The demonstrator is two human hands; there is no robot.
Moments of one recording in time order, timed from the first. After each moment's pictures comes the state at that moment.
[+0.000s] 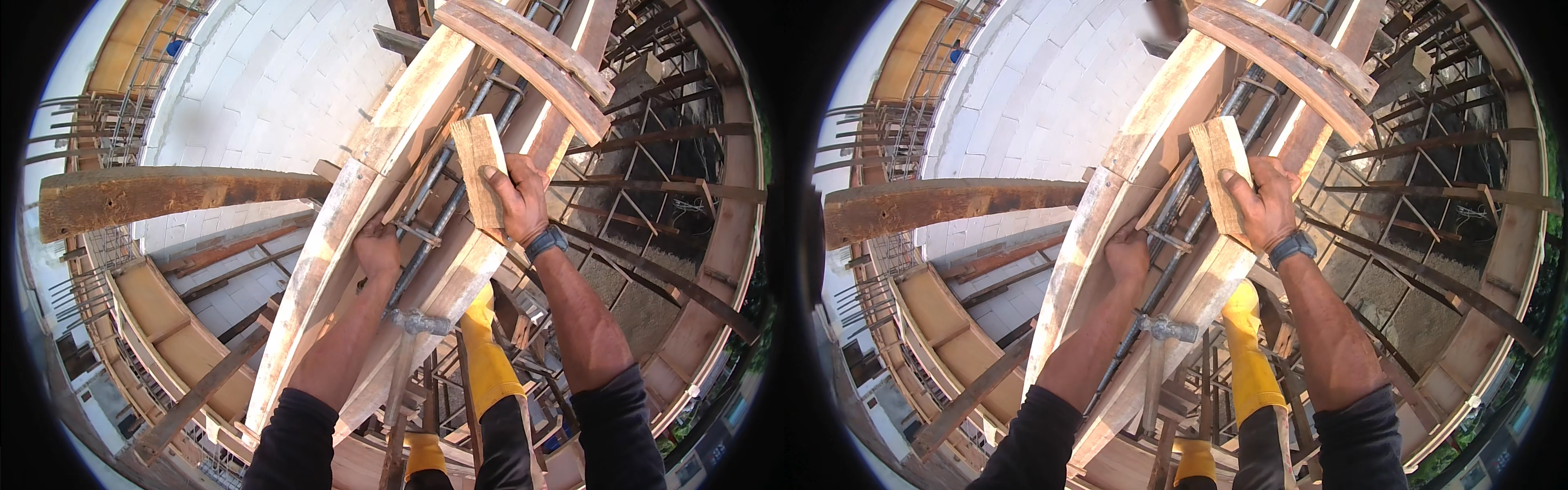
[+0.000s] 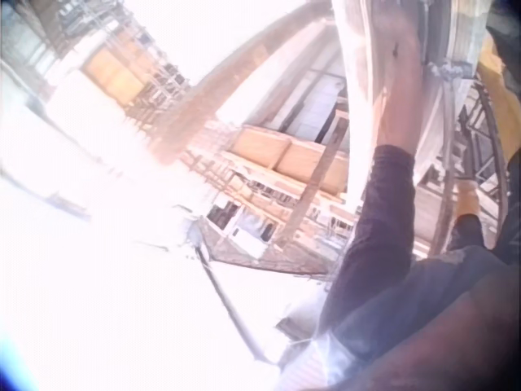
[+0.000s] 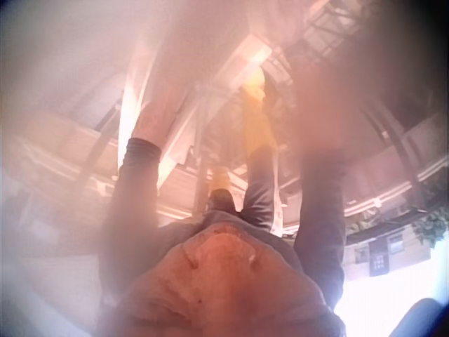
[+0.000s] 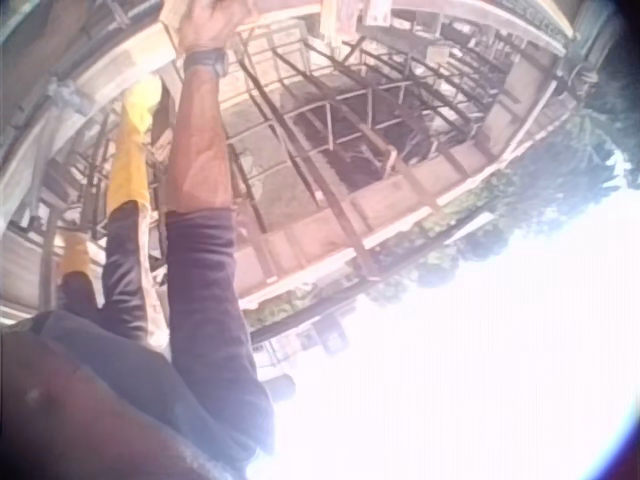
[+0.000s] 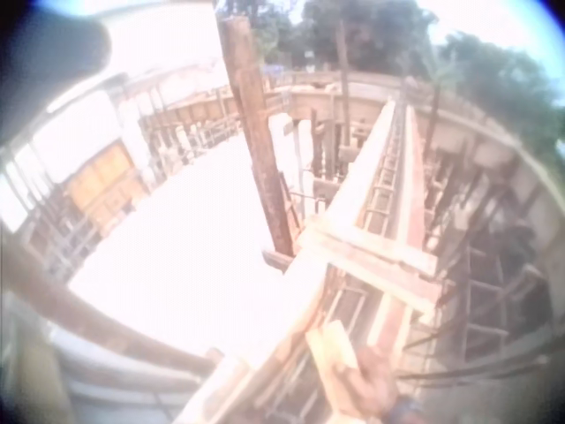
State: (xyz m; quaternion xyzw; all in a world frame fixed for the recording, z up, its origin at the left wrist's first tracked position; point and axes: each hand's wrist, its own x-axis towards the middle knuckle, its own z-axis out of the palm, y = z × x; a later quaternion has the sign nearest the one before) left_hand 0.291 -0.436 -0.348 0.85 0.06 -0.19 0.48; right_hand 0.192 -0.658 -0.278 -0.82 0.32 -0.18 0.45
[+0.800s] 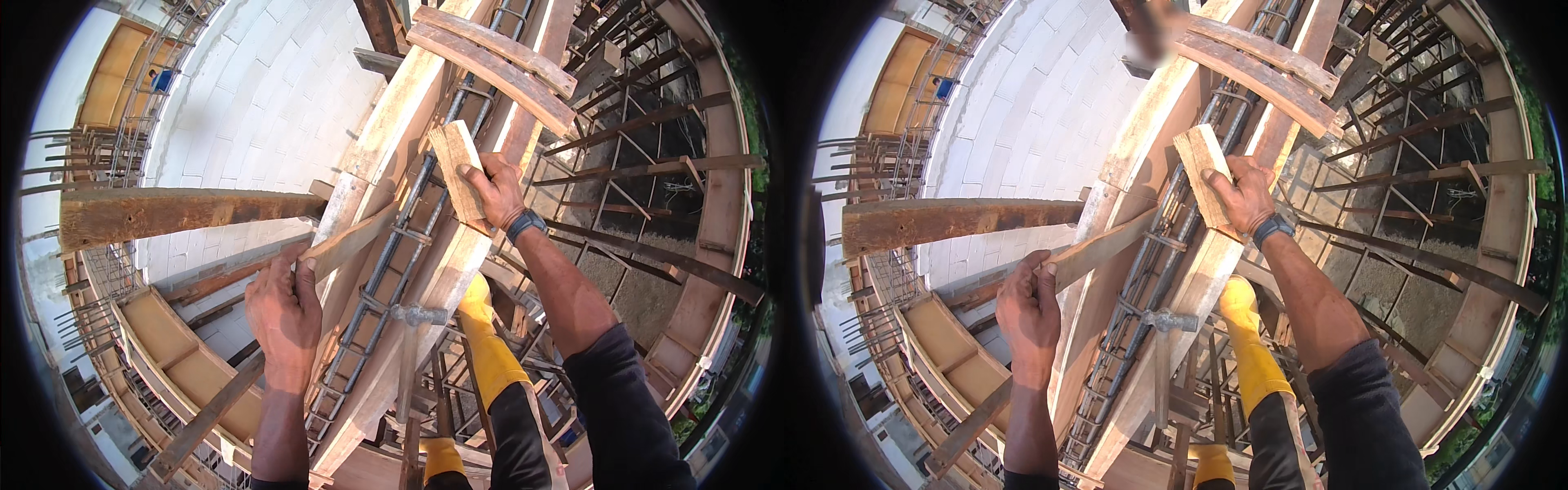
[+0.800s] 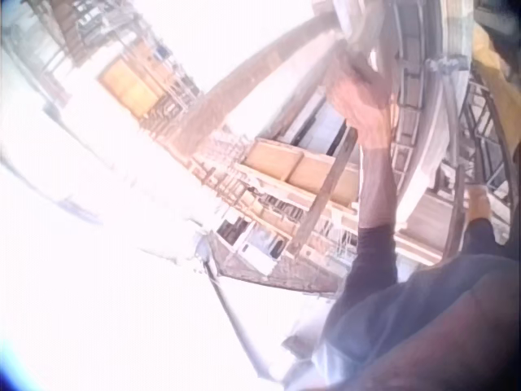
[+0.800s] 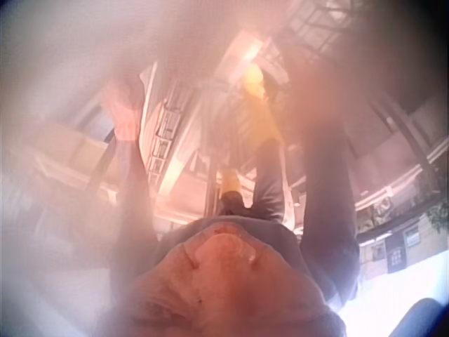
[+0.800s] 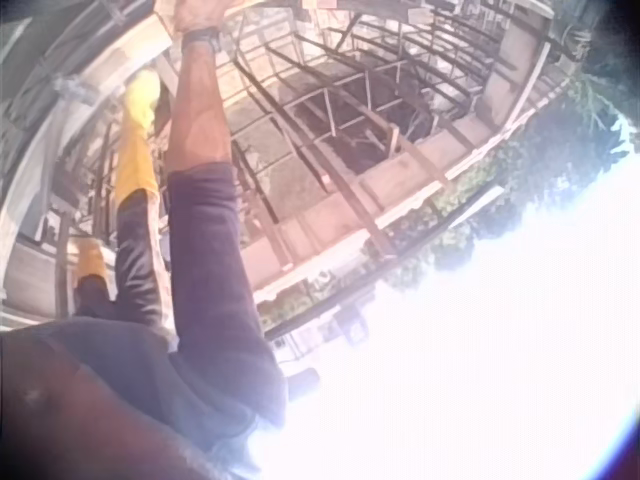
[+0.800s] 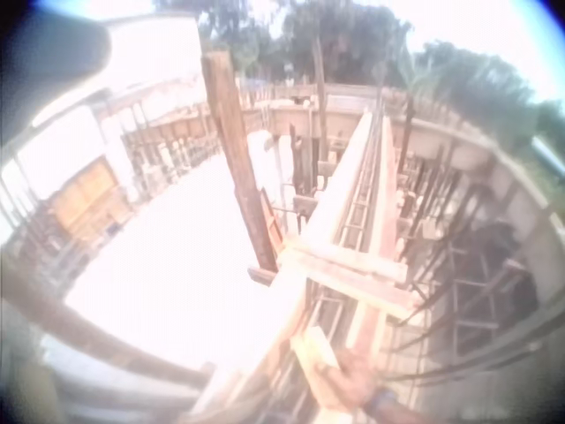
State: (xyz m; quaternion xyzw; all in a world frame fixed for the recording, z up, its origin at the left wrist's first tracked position) left_hand 0.324 -0.370 -0.110 0.95 -0.28 -0.07 0.14; right_hand 0.192 -0.663 -0.284 -0.81 0.34 -0.13 0.46
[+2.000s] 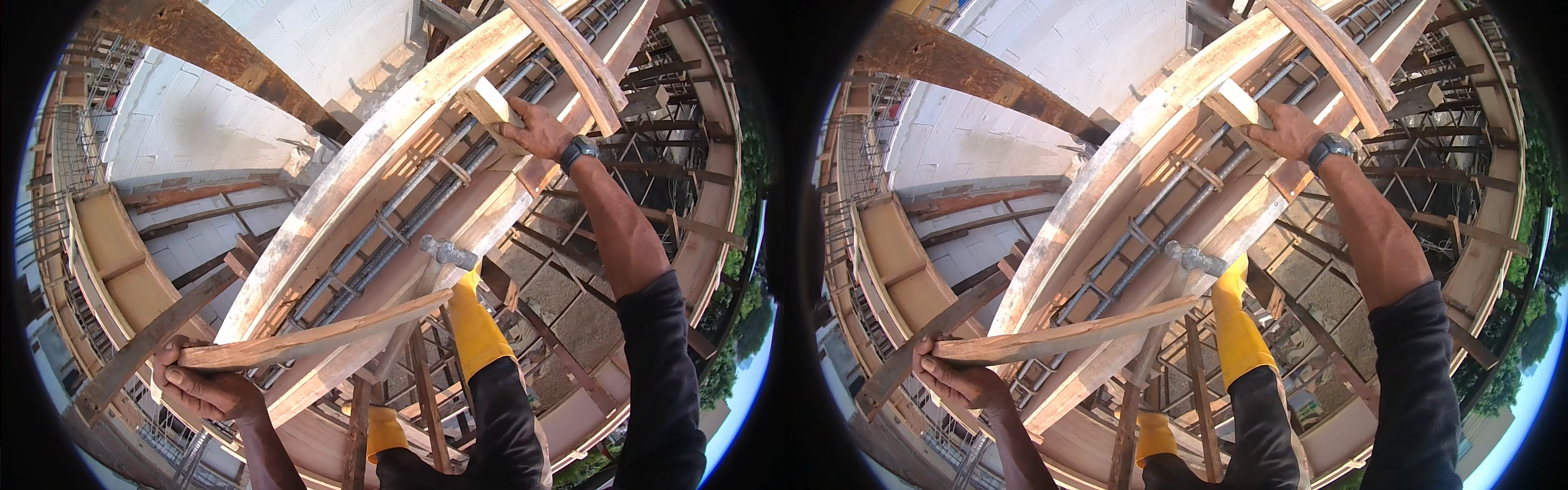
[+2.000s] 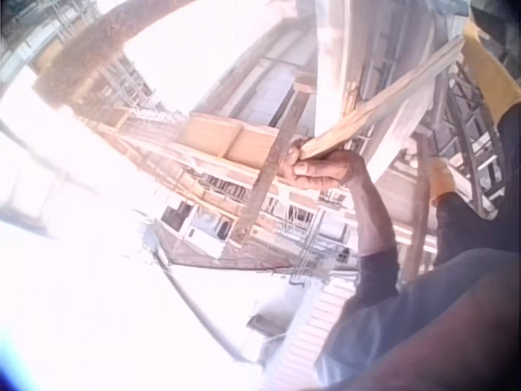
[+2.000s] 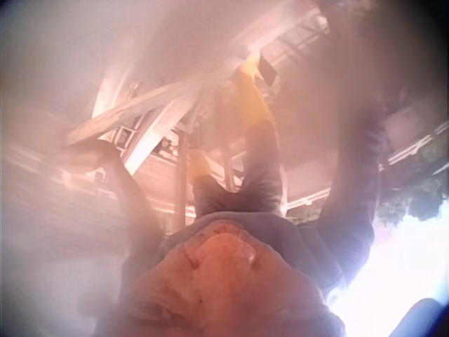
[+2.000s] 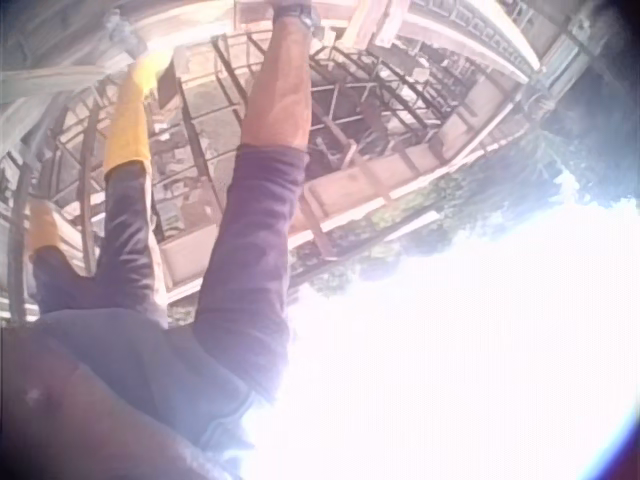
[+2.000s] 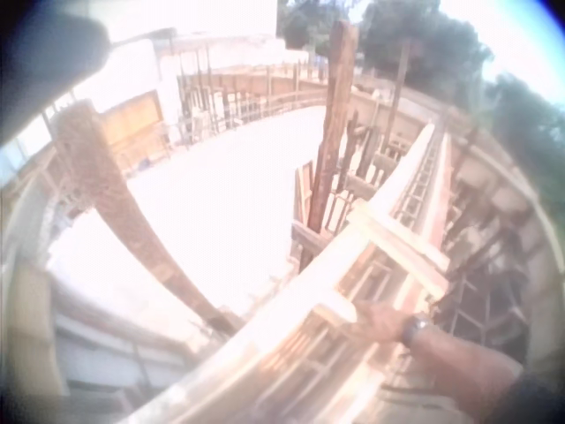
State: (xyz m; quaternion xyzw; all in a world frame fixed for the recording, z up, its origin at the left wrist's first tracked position) left_hand 0.245 -0.150 -0.112 0.83 -0.03 0.29 0.47; right_hand 0.250 -0.687 -0.266 -0.94 0.09 0.12 0.30
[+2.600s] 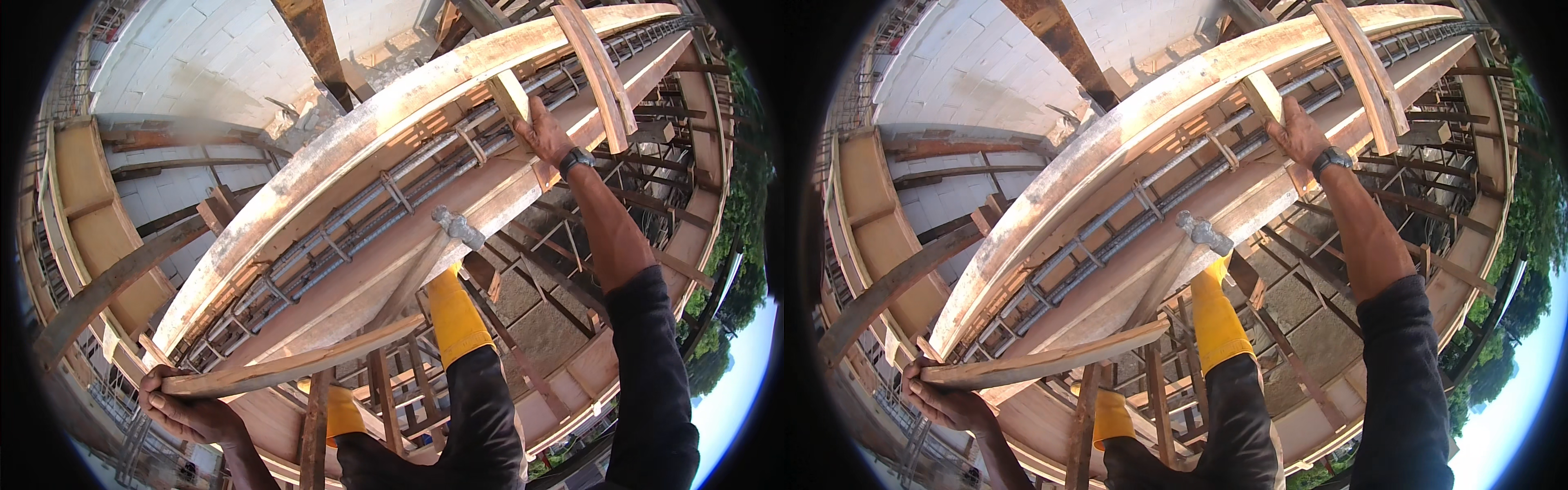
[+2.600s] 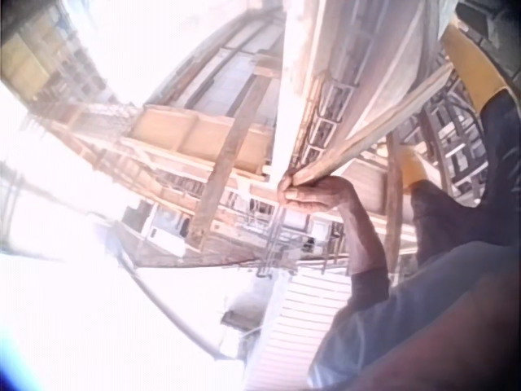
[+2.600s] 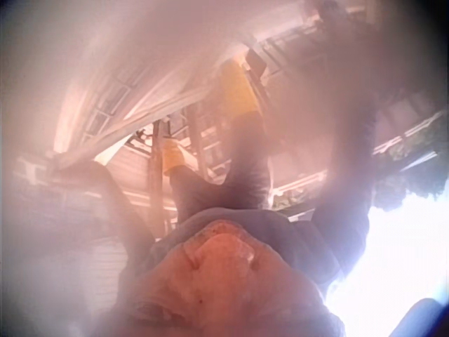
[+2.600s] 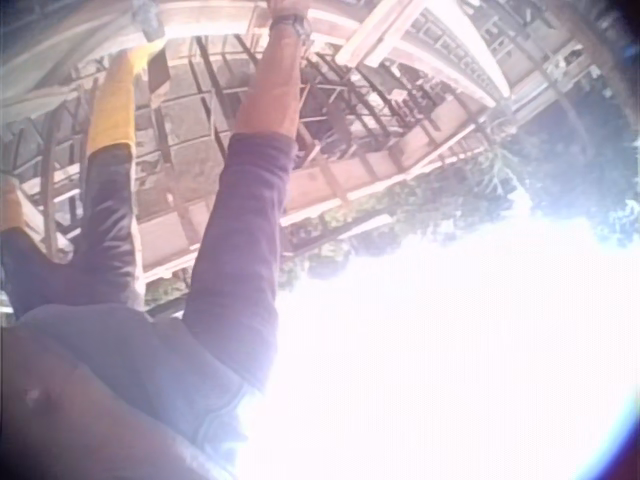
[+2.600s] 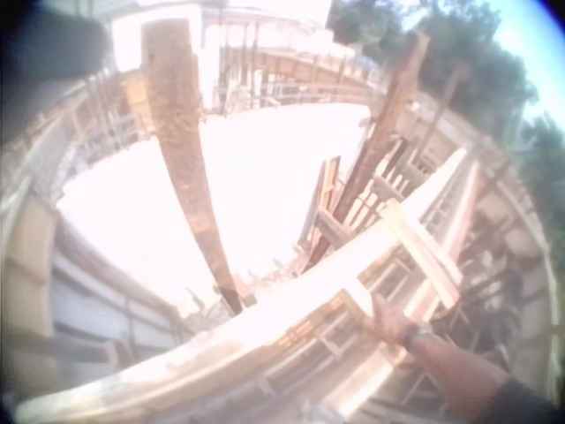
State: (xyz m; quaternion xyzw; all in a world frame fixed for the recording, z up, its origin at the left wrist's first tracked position) left_hand 0.167 -0.059 -0.104 0.85 0.12 0.29 0.43; right_hand 0.247 -0.668 -0.309 -0.96 0.08 0.10 0.24
